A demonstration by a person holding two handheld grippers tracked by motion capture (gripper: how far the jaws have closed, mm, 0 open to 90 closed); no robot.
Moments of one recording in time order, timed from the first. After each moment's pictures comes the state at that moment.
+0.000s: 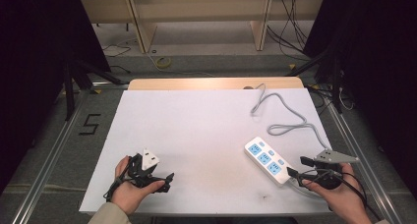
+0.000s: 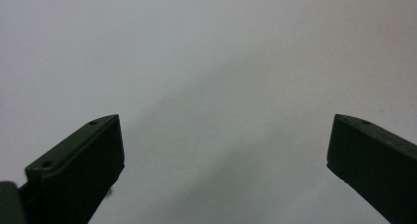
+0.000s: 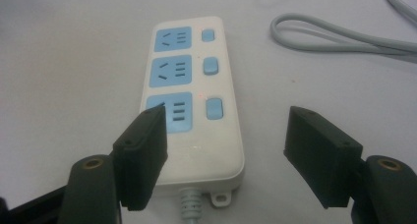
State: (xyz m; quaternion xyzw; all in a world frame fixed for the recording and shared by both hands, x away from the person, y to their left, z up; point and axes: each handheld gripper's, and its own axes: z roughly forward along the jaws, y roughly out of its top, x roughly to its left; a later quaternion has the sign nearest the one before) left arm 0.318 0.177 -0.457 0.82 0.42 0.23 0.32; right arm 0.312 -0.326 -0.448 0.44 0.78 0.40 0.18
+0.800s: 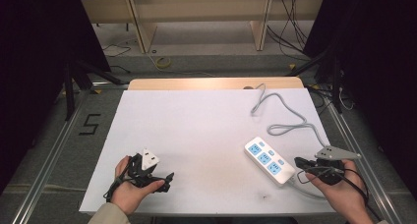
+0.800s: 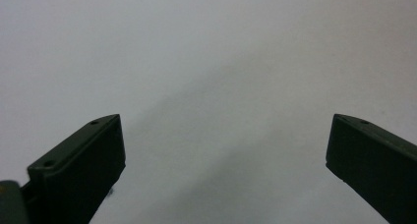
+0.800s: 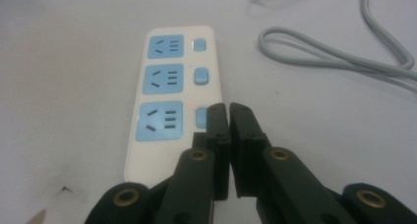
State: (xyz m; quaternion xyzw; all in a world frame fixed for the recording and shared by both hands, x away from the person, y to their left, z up) left arm 0.319 0.178 -0.457 0.82 0.42 0.23 0.32; right arm 0.314 -0.324 -0.429 0.43 0.80 0.37 0.20
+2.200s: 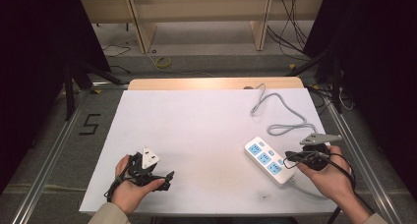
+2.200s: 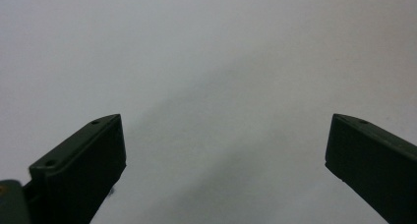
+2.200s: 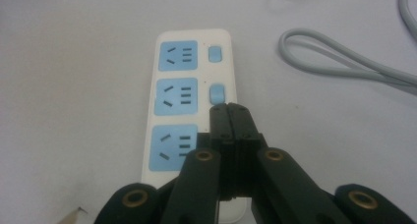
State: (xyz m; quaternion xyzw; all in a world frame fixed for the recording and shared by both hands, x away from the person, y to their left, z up) left arm 0.322 0.178 -0.456 0.81 0.42 0.24 0.32; right arm 0.345 -0.296 -0.413 0.43 0.82 0.33 0.16
